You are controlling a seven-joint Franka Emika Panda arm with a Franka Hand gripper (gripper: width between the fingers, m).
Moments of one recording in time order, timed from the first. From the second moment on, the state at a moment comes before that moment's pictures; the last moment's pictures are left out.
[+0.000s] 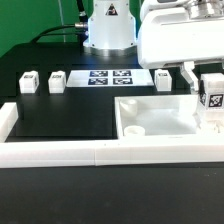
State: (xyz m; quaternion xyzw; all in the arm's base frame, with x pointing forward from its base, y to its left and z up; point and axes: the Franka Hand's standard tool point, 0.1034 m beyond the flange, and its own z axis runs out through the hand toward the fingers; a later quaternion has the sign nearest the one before) arm 0.620 0.119 0.086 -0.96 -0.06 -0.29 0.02
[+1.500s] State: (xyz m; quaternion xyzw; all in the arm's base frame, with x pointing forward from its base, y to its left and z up) arm 0.620 0.120 0.076 -0.95 -0.06 -0.30 0.02
